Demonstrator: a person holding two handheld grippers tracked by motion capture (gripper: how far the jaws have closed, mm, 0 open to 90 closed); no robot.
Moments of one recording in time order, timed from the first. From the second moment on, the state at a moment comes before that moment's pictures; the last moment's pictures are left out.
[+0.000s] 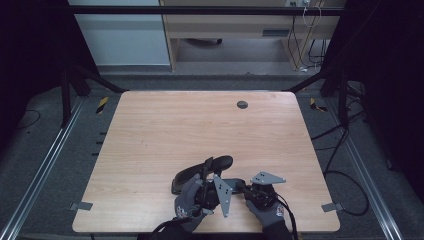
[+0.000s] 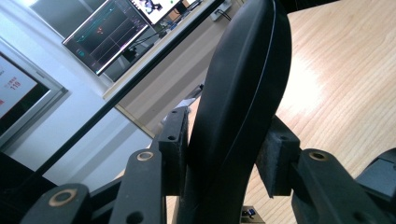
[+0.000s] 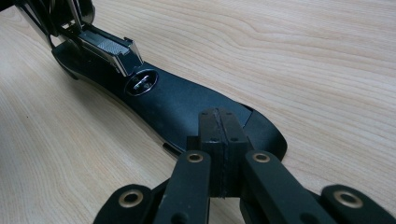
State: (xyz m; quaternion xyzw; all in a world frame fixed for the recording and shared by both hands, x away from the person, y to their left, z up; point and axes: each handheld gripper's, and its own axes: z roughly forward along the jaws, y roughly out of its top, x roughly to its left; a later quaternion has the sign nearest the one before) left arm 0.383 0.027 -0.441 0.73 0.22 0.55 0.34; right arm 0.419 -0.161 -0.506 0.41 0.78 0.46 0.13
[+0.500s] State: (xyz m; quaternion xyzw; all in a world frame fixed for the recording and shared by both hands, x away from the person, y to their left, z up) left arm 0.383 0.014 -0.456 0.75 0.19 0.56 0.31; right arm 0.420 -0.164 -0.506 0.41 0.77 0.46 0.13
